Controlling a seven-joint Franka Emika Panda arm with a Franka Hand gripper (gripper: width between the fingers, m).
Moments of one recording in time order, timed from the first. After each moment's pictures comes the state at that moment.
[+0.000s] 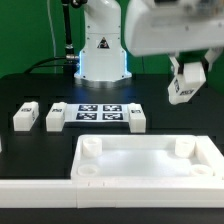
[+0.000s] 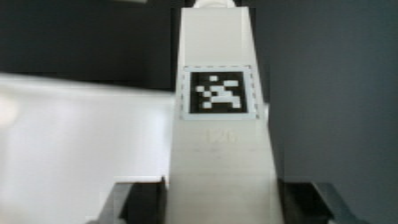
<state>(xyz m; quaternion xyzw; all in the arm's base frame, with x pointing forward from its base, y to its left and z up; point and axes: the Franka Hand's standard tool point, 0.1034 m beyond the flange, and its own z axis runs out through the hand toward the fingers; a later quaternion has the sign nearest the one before) 0.573 0.099 0.158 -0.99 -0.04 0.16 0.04</state>
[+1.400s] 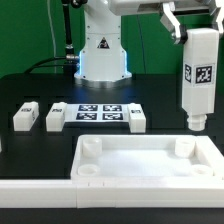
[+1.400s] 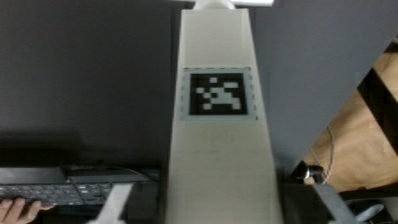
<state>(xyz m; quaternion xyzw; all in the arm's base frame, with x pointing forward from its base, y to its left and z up) 0.645 0.078 0.205 -0.96 -0.04 -0.28 0.04</state>
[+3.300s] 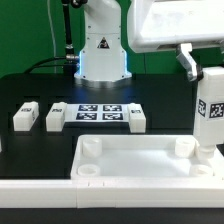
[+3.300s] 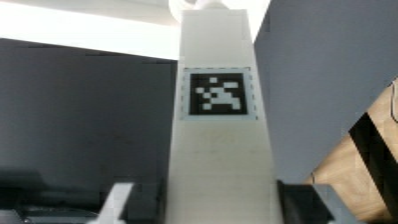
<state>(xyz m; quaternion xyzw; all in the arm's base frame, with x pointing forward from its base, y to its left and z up) 0.635 0.106 0.160 -0.96 -0.07 -0.26 0.03</state>
